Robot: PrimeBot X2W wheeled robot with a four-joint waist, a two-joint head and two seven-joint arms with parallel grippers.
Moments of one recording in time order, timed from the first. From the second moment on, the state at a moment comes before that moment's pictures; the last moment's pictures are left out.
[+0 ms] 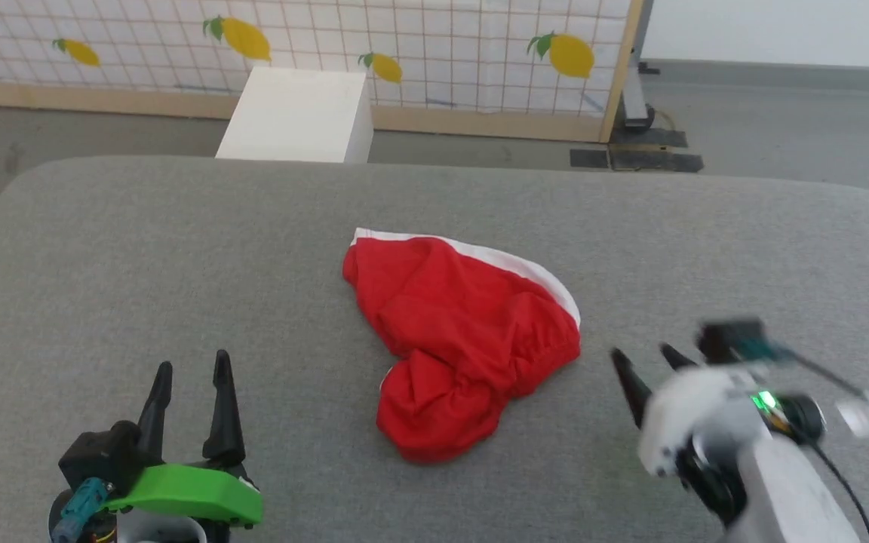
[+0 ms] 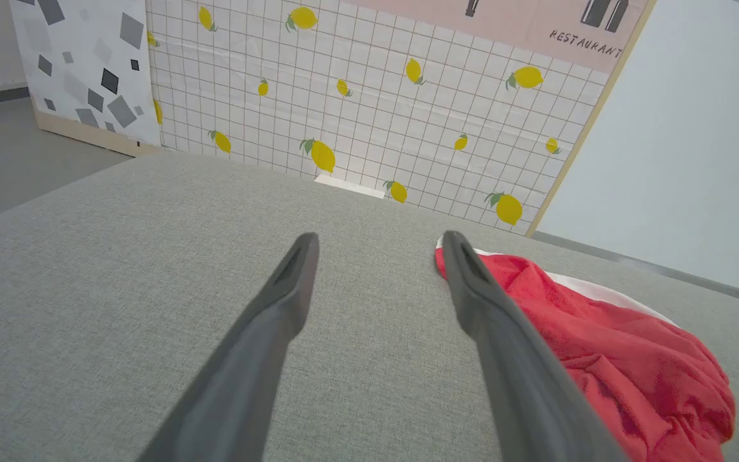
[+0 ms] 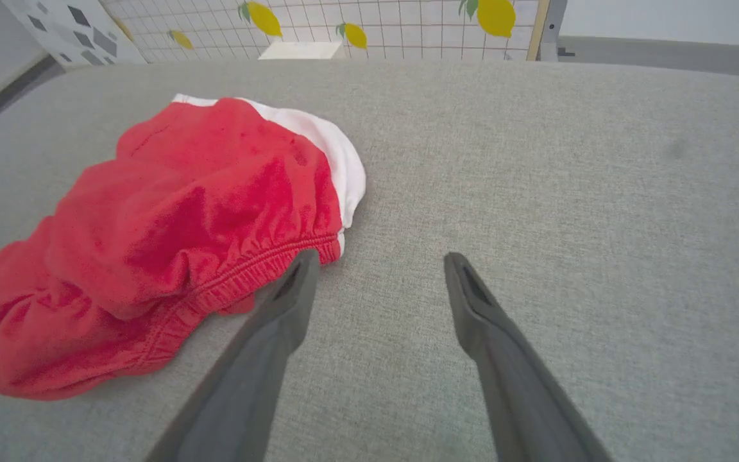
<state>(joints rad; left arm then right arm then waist) 0.02 0.19 -0.10 0.07 -0.45 0.06 -0.26 -0.23 -0.05 0.04 0.42 0.21 0.13 0.19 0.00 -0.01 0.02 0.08</state>
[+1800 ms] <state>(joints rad) -0.07 0.10 -0.05 0.22 -0.35 -0.12 -0.26 -0.37 -0.05 -0.38 0.30 -0.05 0.13 0.26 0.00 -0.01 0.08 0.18</state>
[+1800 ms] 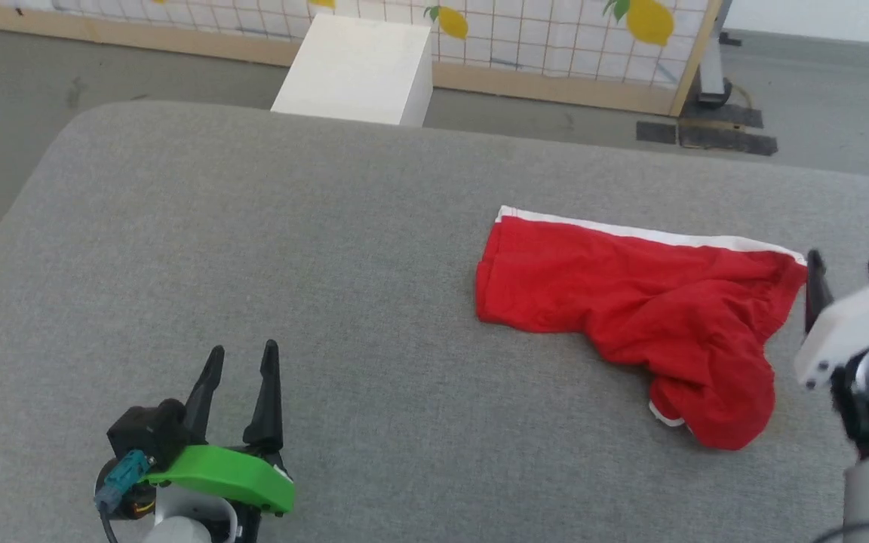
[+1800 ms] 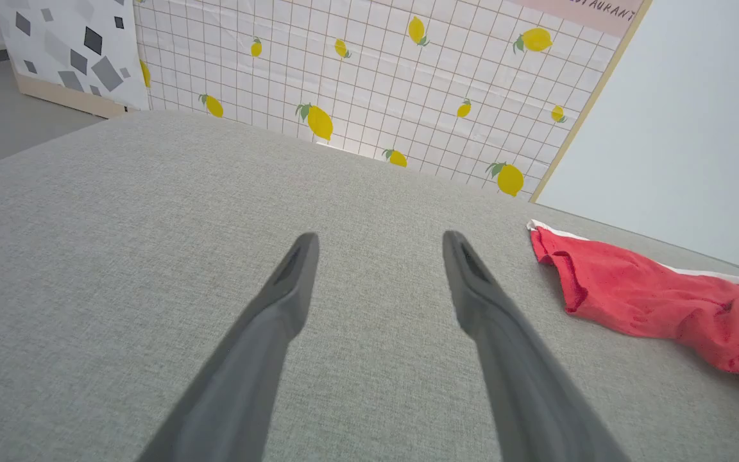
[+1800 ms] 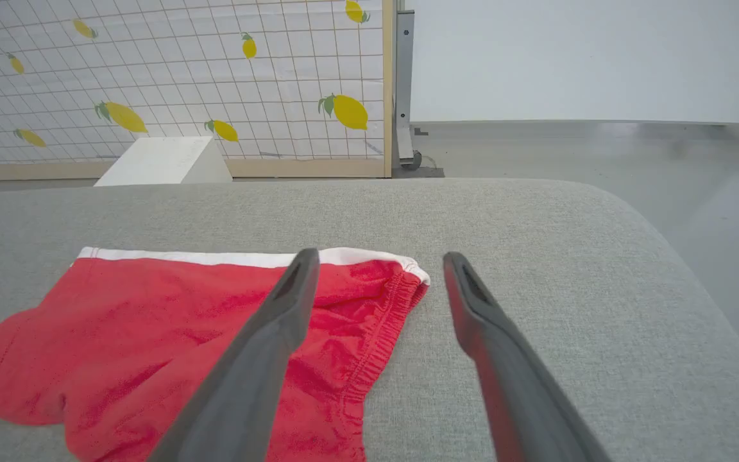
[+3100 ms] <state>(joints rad) -0.63 0.13 -0.22 0.62 -0.46 -0.06 0.53 -0.10 -0.05 -0.17 0.28 0.28 0.13 -0.03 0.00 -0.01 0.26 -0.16</state>
